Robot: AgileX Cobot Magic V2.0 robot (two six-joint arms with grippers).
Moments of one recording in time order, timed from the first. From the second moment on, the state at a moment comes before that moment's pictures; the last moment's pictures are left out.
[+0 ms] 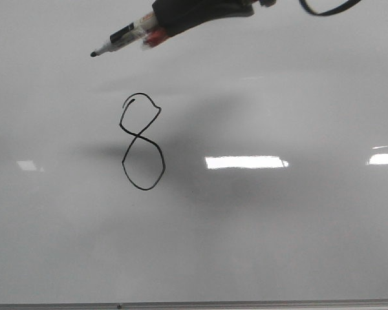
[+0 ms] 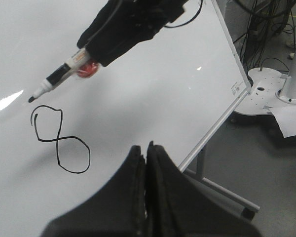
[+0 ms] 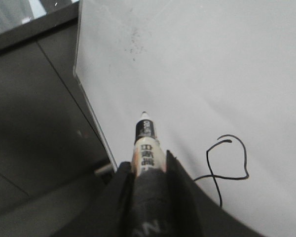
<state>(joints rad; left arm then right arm) -0.85 0.44 -0.40 -0.17 0.29 0.23 0.39 1.49 -1.09 1.28 0.73 -1.45</state>
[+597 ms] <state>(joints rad) -0.90 0.80 -0.71 -0.14 0.63 0.42 0.67 1.34 -1.09 0.90 0.89 -1.45</state>
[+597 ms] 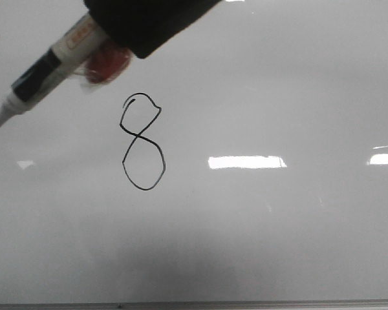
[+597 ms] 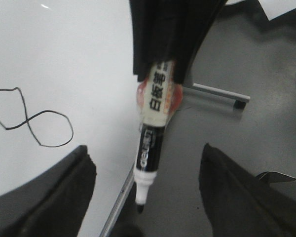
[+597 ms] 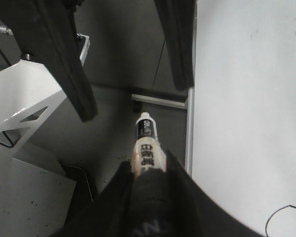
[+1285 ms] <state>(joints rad) -0.93 0.85 -0.72 -0.12 0.63 0.43 0.69 1.34 -1.09 0.96 0.90 -1.46</state>
